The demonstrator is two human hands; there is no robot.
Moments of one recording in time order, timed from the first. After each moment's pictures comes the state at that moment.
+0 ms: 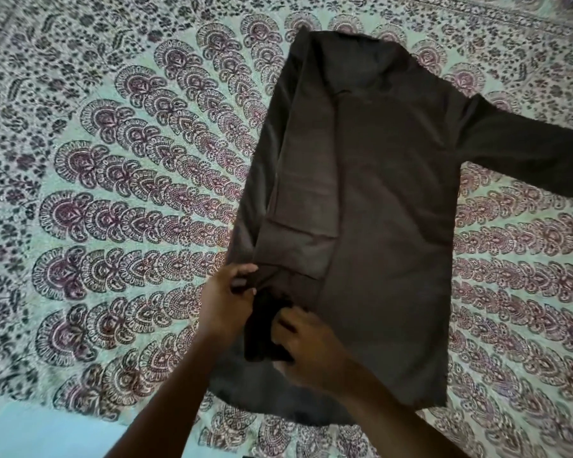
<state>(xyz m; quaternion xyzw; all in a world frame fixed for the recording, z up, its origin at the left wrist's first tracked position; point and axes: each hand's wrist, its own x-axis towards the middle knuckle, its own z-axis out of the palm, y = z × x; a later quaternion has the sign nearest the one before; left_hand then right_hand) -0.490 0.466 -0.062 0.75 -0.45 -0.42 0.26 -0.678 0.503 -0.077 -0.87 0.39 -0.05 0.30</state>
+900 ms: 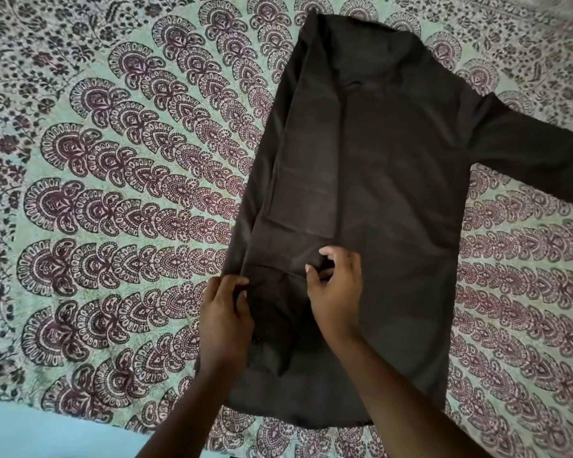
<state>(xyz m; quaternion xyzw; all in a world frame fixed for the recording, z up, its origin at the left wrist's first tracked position) -0.494 0.499 -0.078 0.78 -0.48 -0.31 0.27 -0.667 0.441 -0.084 -0.55 0.73 -0.30 0.27</state>
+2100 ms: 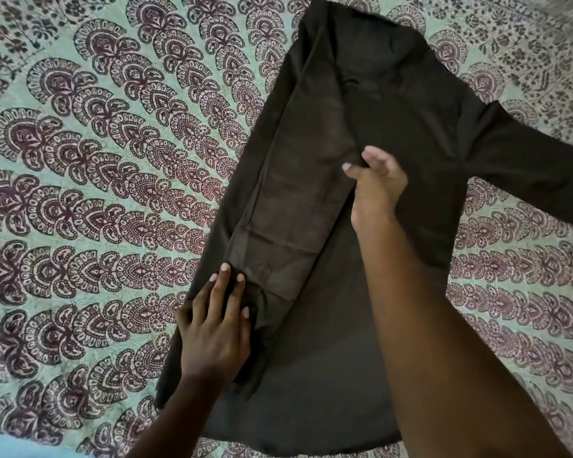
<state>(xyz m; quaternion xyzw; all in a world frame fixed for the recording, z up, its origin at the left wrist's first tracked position) -0.523 0.502 -0.122 0.74 -0.66 -0.10 0.09 -0.720 0.230 -0.082 -0.21 0.68 -0.54 0.45</state>
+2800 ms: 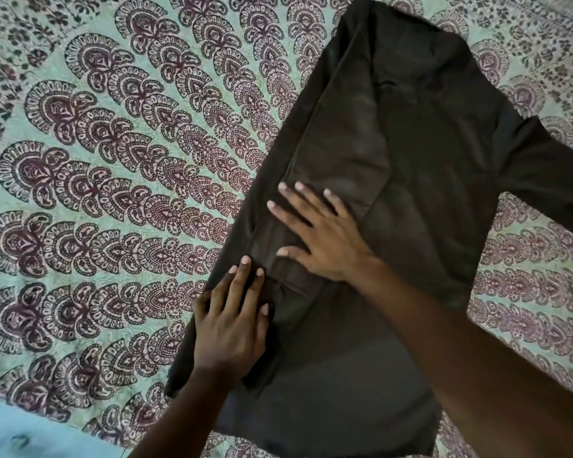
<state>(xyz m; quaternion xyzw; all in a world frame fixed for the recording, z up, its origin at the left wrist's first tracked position) -0.521 0.503 -0.121 0.75 -0.65 -0.11 0.09 -0.686 0.307 -0.112 -0.93 0.35 0.07 0.05</state>
